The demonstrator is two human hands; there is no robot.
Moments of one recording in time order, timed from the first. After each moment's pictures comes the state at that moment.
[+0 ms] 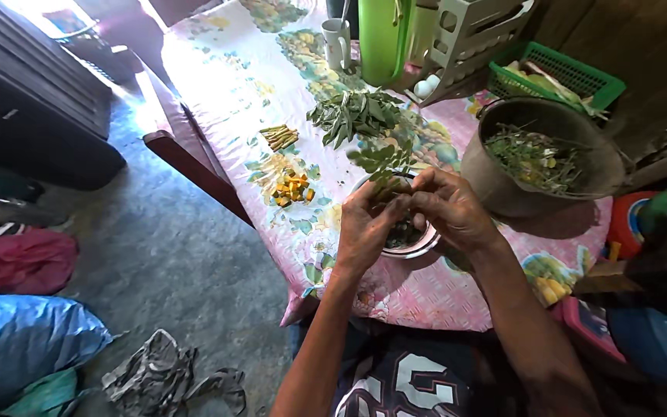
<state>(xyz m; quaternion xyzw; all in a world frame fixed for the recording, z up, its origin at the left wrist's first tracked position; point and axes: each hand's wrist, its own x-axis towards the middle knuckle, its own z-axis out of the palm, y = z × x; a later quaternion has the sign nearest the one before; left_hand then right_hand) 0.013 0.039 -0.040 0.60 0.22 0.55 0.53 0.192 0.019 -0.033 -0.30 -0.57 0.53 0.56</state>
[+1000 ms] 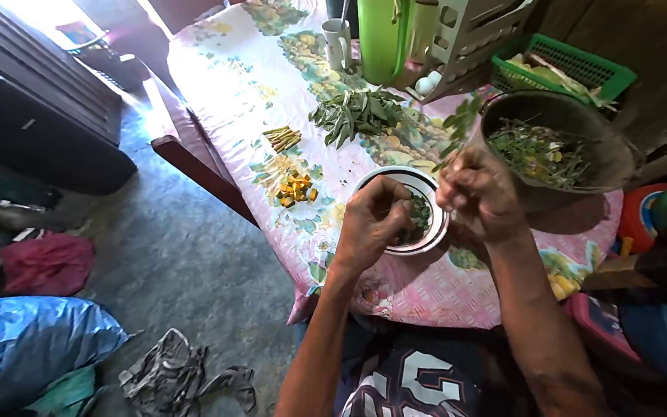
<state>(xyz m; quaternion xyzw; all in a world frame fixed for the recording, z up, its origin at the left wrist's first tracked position) 0.005 0.039 -0.032 0.65 0.19 0.49 0.55 0.217 0.016 -0.031 -0.26 -0.57 0.47 0.62</state>
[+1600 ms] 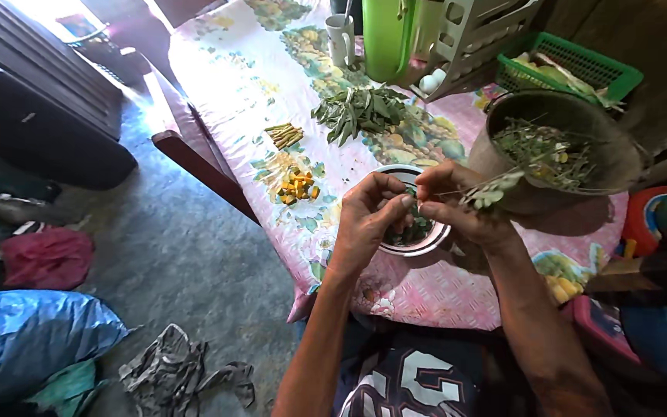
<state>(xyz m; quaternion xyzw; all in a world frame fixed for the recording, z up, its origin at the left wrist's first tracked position) 0.001 0.041 -0.035 0.57 0.18 0.50 0.63 0.205 0.016 -0.033 -0.32 -0.70 0.35 0.53</state>
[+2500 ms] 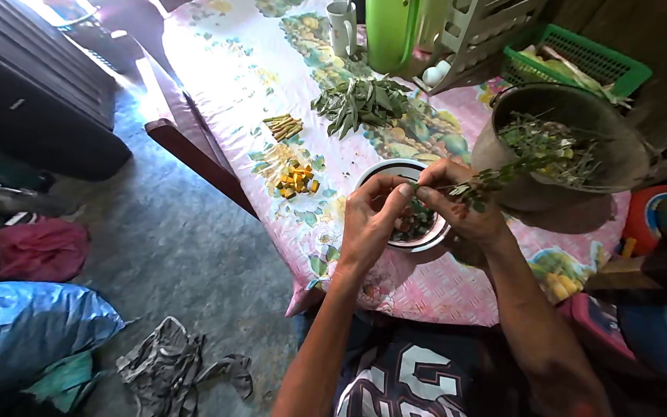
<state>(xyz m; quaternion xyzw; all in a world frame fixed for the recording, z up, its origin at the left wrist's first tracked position) 0.008 0.033 -0.035 0.58 0.31 0.49 0.57 0.200 0.028 -0.042 -0.39 -0.71 0.27 0.52</state>
